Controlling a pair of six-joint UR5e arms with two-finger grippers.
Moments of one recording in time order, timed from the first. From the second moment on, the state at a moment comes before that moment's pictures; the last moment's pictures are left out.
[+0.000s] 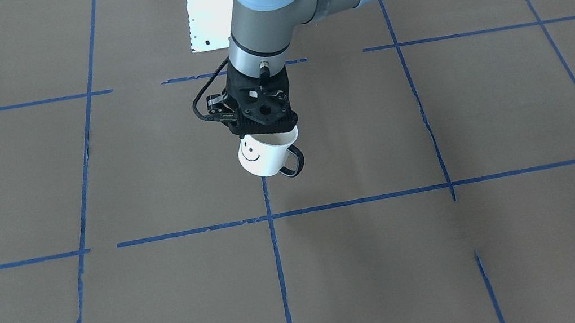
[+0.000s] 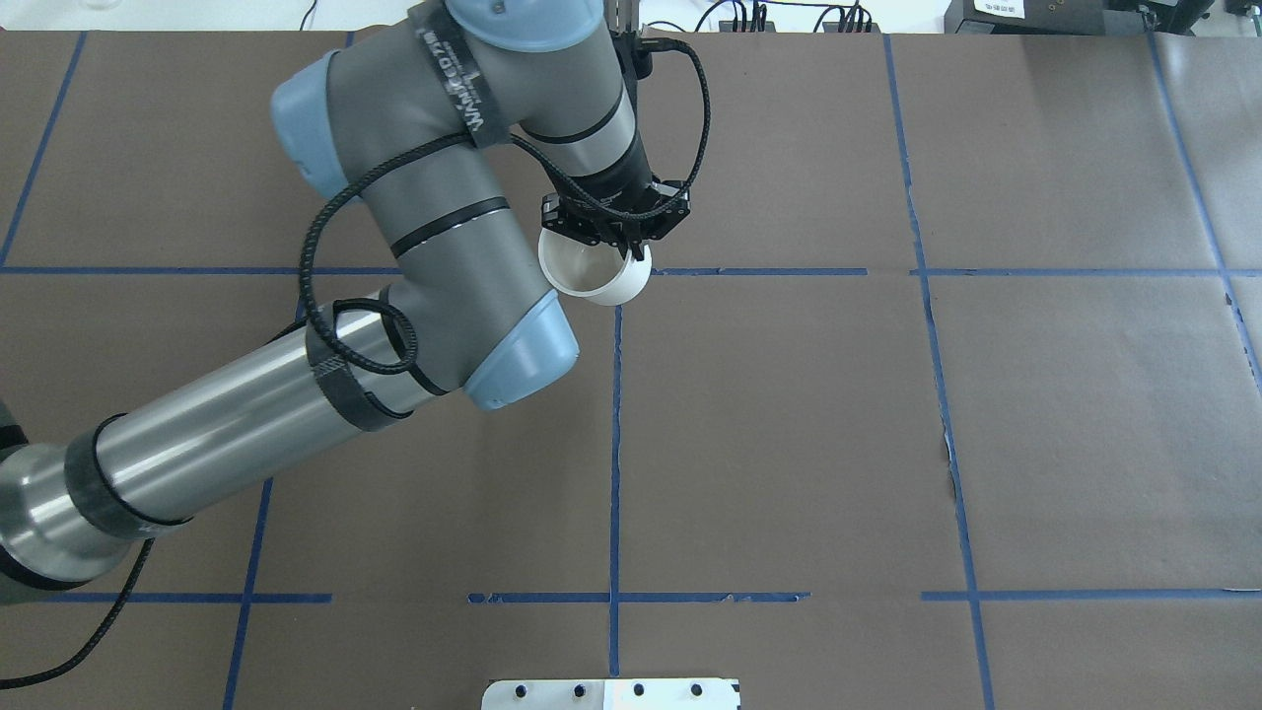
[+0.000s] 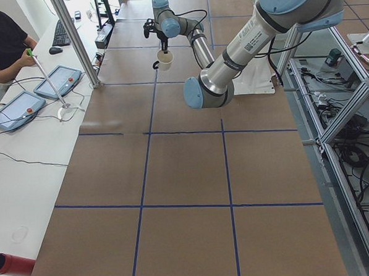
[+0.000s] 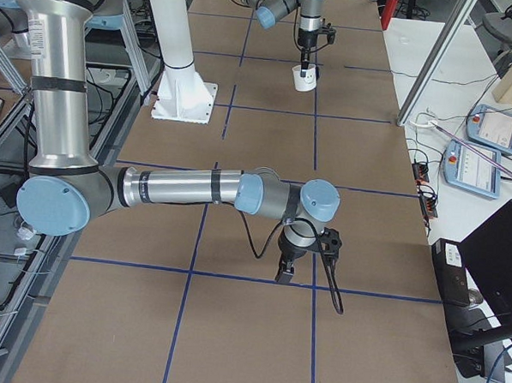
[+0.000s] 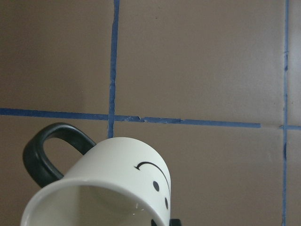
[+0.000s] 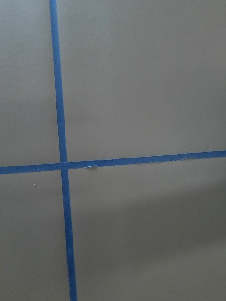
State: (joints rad) left arm -0.68 -2.60 -1.49 -1.49 -2.08 -1.12; right arm 1.53 -1.53 1.64 -1.83 2.27 0.01
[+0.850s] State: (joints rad) left arm -0.57 -2.68 -1.28 -1.42 -2.07 -1.07; right arm 1.53 -1.53 1.64 -1.83 2.27 0.01
